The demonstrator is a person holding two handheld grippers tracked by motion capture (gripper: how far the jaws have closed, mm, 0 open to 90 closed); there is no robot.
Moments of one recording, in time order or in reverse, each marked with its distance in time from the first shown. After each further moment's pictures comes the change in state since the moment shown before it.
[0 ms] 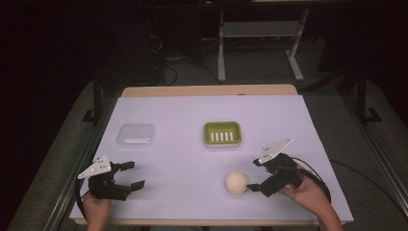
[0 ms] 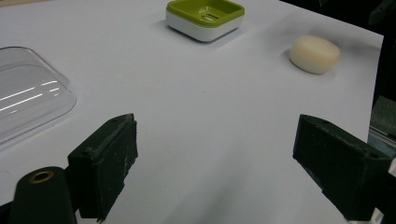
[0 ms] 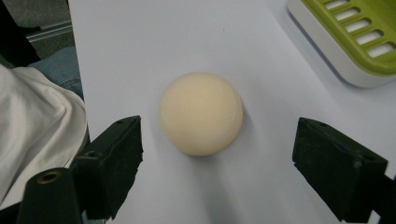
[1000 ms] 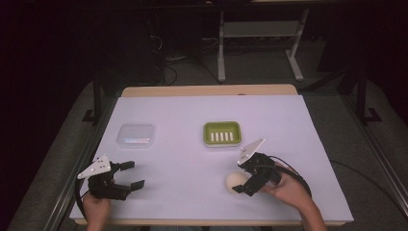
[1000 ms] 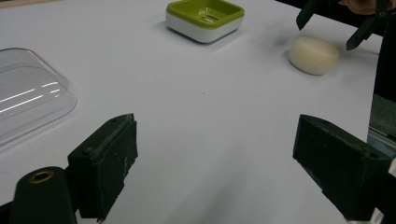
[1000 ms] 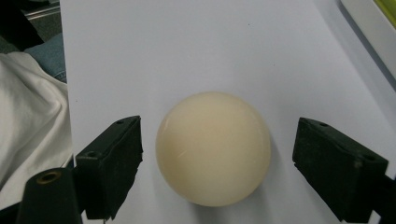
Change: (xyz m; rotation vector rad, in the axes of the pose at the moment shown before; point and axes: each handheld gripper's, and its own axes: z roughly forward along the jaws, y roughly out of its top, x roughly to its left) left arm 0.000 0.000 0.000 -0.004 -0.001 -0.002; right arm -0.003 0.022 0.049 0.086 0.061 -0.066
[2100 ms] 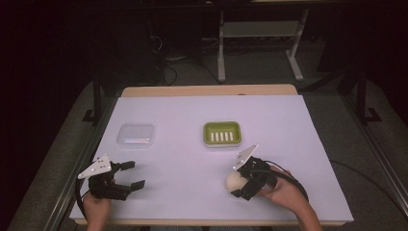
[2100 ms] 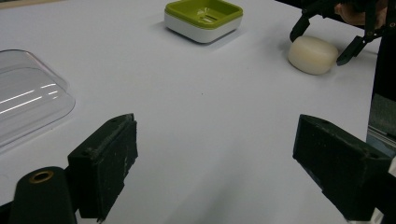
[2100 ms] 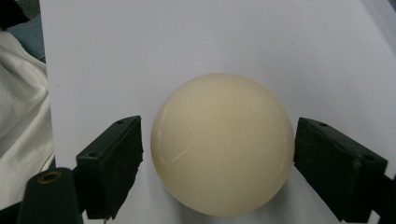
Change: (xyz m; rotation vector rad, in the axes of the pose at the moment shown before) left arm -0.001 0.001 0.001 -0.002 -0.003 0.000; right arm 0.005 -0.005 0.020 0.059 -0.004 0.000
